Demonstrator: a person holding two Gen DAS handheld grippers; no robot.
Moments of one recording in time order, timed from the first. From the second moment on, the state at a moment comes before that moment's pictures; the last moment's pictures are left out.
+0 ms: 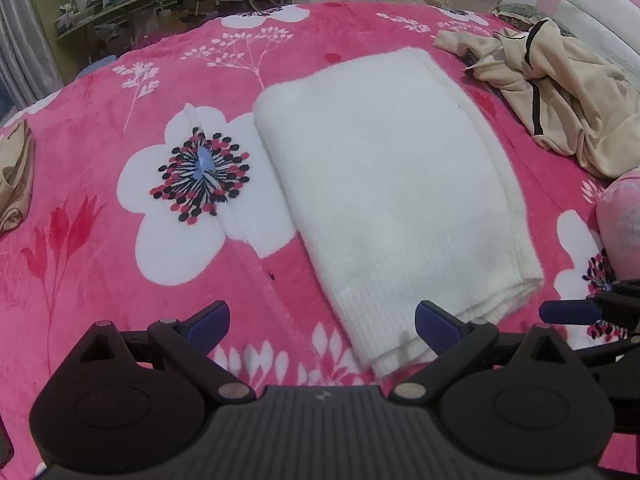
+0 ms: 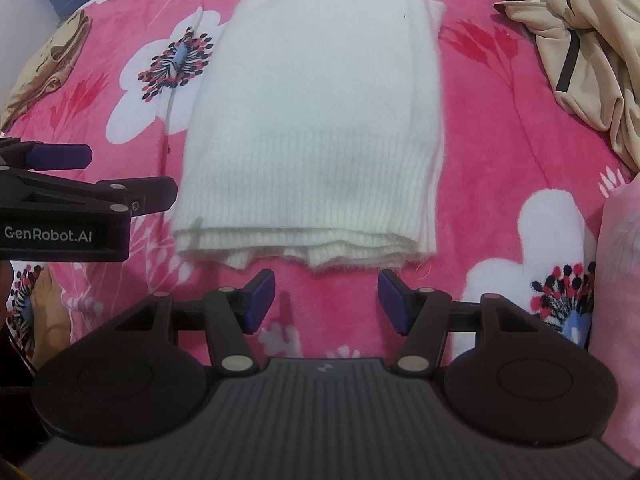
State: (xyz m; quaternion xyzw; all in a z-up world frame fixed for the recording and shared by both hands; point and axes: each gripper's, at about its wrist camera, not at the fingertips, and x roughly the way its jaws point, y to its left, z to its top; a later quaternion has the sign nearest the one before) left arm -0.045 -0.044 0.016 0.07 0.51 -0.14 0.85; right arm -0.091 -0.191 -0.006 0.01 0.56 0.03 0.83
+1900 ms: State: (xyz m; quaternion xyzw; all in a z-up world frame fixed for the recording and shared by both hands) left arm -0.044 -0.043 0.013 0.07 0.52 -0.14 0.84; right arm -0.095 -0.179 -0.004 0.01 0.56 0.03 0.83
